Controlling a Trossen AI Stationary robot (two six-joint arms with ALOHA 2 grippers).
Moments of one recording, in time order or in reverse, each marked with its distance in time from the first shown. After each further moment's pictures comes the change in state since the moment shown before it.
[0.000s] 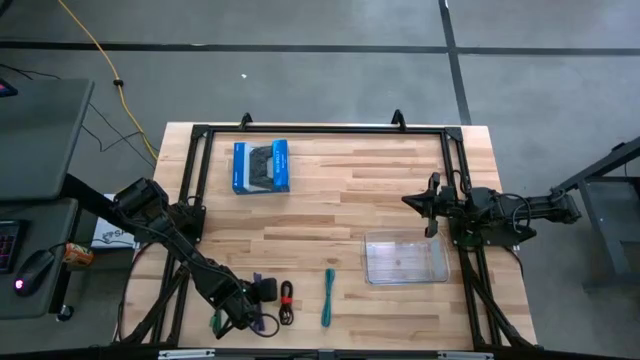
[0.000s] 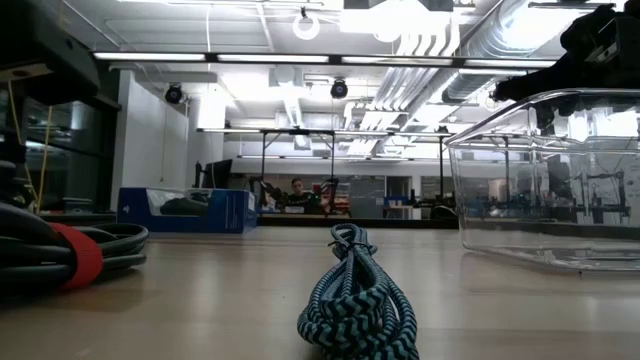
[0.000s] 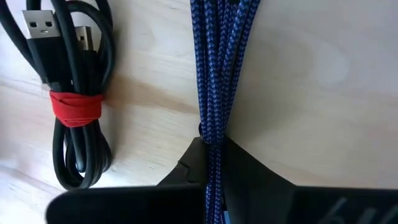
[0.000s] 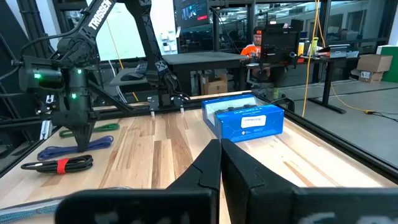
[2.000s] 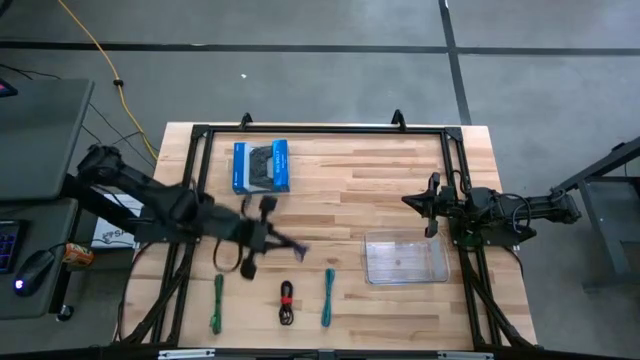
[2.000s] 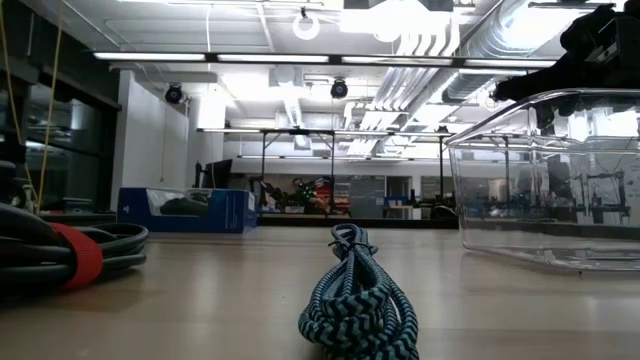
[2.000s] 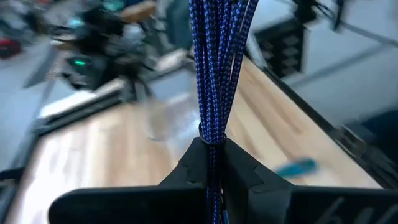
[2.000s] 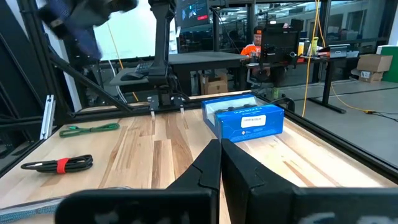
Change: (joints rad) left arm 0.371 -0.578 0.095 0.256 -0.027 -0.467; right arm 0.000 0.001 0.000 0.000 0.000 0.000
